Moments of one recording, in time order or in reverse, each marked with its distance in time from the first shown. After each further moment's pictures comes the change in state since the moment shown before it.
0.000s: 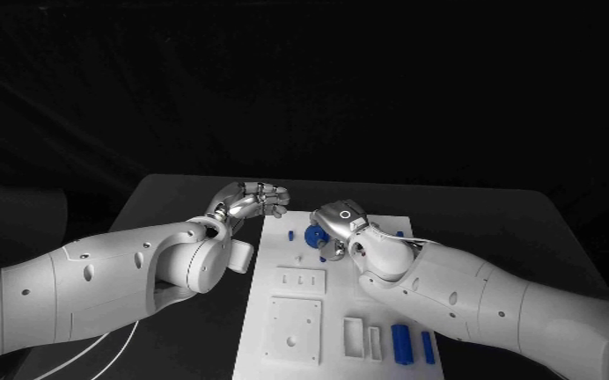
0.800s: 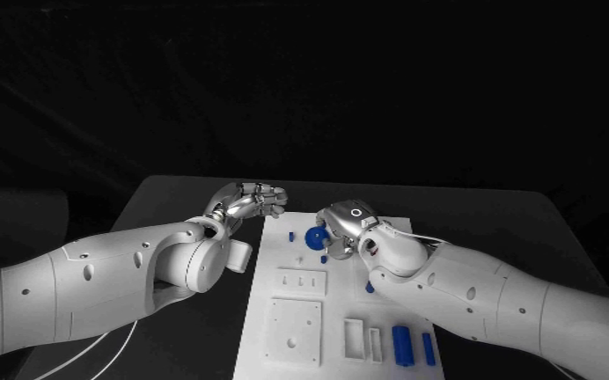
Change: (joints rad) left arm 0.000 -0.005 0.000 -0.011 0.003 0.001 -0.001; left_hand 0.000 0.000 0.000 0.000 0.000 0.000 0.000 0.000 0.000 0.000 0.000 0.000 0.000 0.000 0.000 0.000 0.002 -0.001 0.000 0.000 0.004 0.001; right arm 0.011 -0.062 0.018 0.063 0.122 0.002 0.043; right_hand -0.007 0.007 -0.013 0.007 0.082 -0.009 0.002 0.000 0.002 -0.004 0.003 -0.010 -0.008 0.000 0.000 -0.010 0.007 0.000 -0.004 -0.003 0.000 0.000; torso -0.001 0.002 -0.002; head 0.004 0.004
